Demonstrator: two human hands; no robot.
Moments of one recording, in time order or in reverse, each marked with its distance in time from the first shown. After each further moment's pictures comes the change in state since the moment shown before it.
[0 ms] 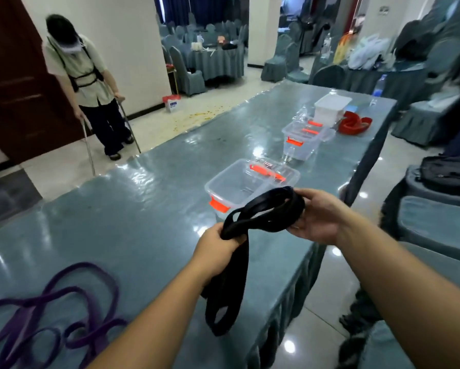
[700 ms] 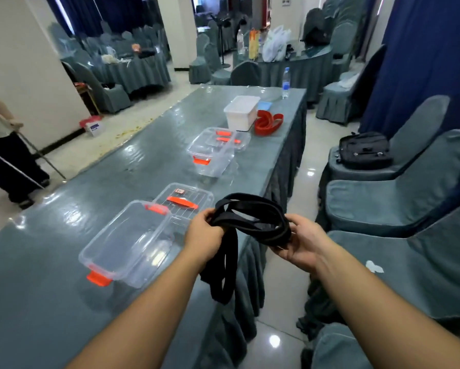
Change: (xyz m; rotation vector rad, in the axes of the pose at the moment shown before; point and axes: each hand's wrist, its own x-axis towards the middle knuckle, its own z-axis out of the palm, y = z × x) left_hand 0.177 0.134 0.297 0.097 -0.098 0.118; right_hand 0.081 -0.076 -0.292 0.365 0.258 -0.082
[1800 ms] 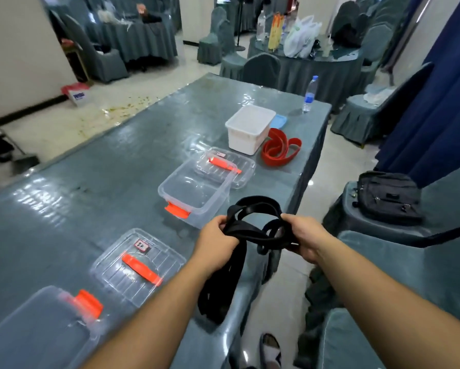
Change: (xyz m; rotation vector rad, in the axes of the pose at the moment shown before) left_hand 0.369 0.040 0.103 -0.052 -0.072 -0.078; right_hand 0.353 -0.251 0.081 -0.513 0.155 -0.066
